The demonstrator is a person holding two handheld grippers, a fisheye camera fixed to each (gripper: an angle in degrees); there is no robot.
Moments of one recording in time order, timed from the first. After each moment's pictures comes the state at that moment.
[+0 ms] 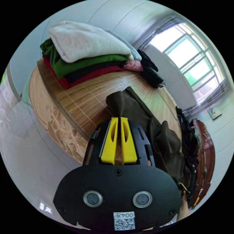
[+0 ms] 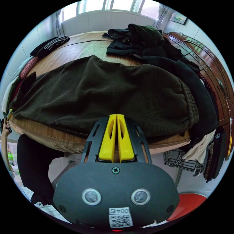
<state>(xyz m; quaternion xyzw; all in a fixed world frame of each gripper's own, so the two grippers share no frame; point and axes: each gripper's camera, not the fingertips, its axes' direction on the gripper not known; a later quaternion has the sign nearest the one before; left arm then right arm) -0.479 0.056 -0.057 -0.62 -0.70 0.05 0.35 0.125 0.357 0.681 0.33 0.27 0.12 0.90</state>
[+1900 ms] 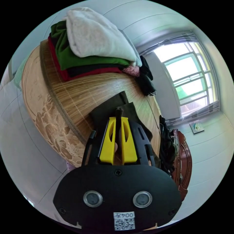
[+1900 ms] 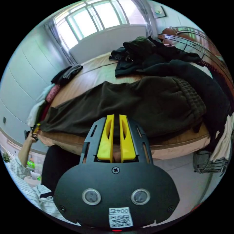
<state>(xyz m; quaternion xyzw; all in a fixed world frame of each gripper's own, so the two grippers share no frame) -0.299 0.023 0.111 -0.56 -0.69 -0.07 0.44 0.322 0.304 0.798 0.47 0.07 0.08 0.88</state>
